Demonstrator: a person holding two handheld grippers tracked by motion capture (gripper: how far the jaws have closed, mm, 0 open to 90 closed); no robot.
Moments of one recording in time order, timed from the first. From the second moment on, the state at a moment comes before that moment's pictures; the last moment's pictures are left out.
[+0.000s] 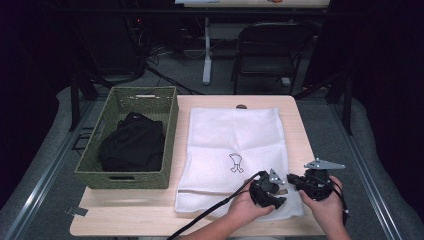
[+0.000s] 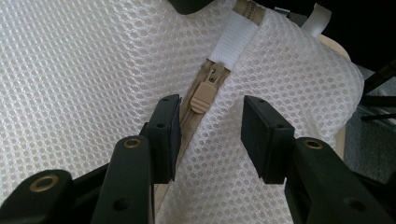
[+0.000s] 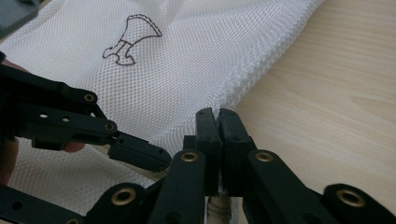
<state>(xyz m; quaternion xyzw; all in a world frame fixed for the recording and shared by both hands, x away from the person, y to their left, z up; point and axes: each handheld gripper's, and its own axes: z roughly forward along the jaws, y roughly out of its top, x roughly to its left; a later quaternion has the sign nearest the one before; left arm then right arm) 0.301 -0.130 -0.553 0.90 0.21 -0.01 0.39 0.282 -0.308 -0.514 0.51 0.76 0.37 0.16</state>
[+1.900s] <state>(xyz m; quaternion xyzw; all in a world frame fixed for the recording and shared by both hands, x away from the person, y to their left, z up) 0.302 -0.126 -0.550 0.89 0.20 -0.04 0.40 0.282 -0.306 -0.515 0.51 0.76 0.37 0.17</state>
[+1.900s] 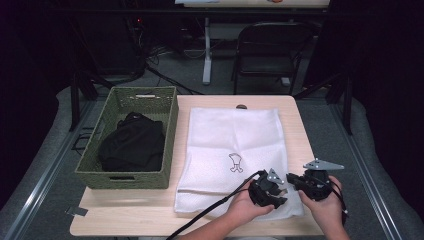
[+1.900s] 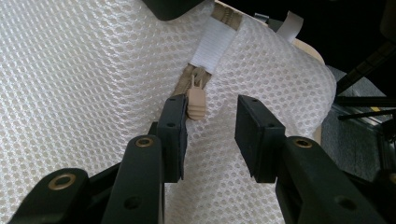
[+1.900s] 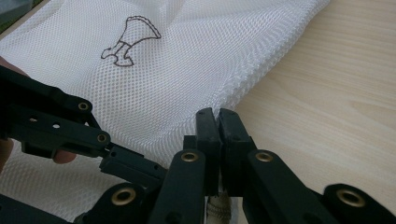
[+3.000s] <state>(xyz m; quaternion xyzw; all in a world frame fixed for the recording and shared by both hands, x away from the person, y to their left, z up) 0.298 -0.128 -0.552 0.88 0.22 -0.05 0.42 0.281 -0.305 -0.514 0.51 0.76 0.37 0.18</state>
